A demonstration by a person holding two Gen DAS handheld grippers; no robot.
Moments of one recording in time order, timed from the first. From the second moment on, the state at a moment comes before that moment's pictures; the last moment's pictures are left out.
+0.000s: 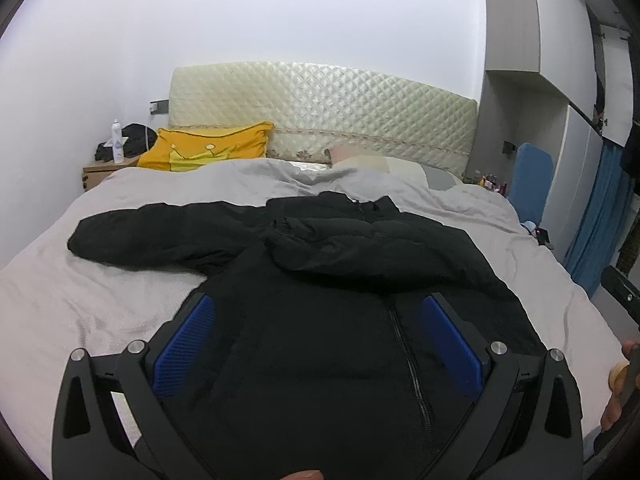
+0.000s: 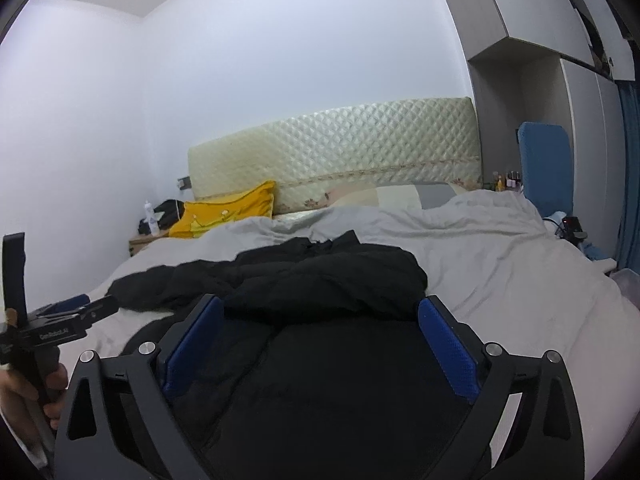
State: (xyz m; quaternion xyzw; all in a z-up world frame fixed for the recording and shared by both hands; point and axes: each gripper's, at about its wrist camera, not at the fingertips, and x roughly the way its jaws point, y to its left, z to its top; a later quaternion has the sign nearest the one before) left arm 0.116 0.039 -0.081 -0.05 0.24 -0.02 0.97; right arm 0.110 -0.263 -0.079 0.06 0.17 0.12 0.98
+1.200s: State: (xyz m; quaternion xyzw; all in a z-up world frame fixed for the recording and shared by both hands) left arm 0.301 0.295 -0.126 -0.16 0.34 0.10 0.92; right arm 0.146 -0.271 -0.125 0.09 0.19 0.06 0.97
